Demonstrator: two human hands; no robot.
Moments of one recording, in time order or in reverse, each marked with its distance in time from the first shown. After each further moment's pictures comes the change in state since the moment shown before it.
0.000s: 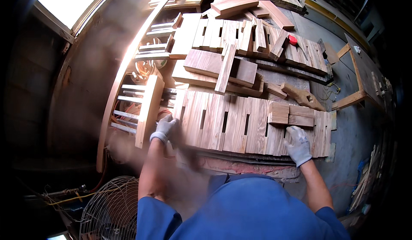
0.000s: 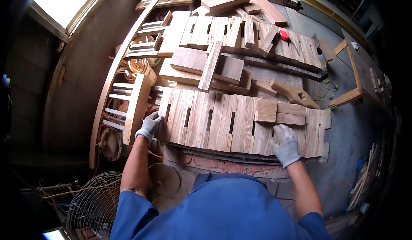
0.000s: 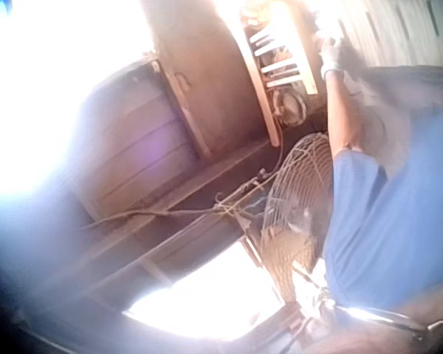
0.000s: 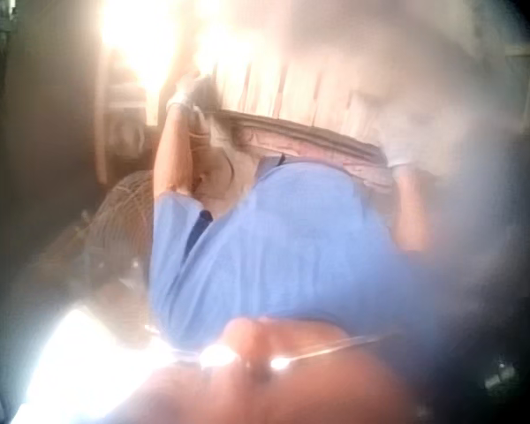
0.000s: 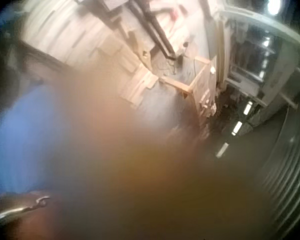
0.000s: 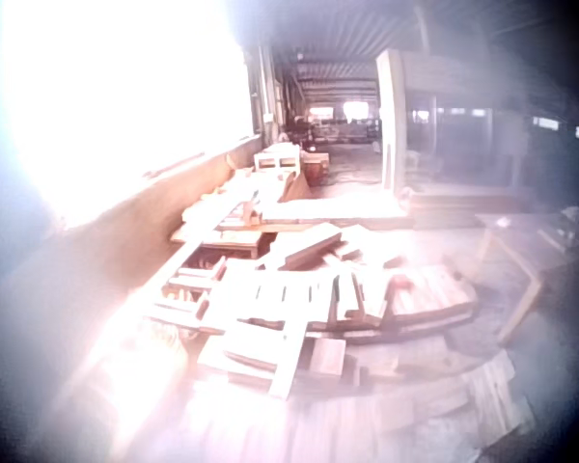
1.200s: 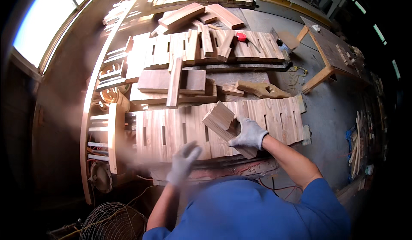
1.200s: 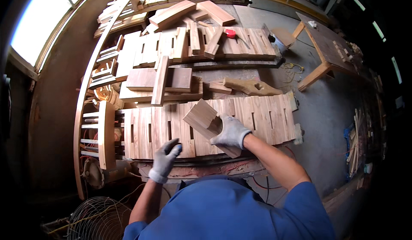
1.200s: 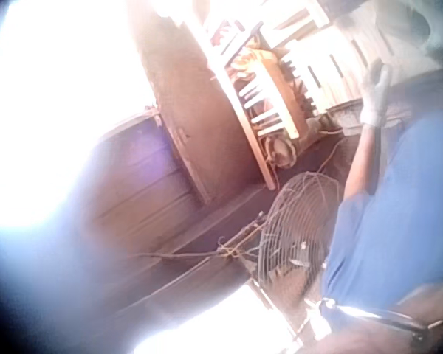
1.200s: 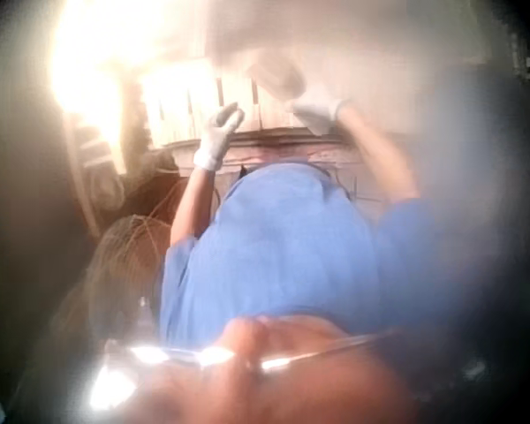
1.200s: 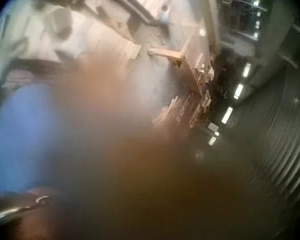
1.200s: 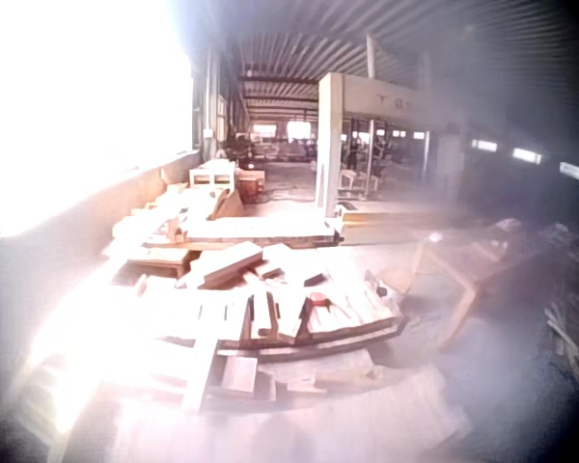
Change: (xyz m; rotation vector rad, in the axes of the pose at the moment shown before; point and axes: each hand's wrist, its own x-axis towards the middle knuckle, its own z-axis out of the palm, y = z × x) left_hand -0.172 0.207 0.137 -0.503 -0.233 0.130; right_hand 0.068 -0.043 -0.023 0.308 -0.453 0.275
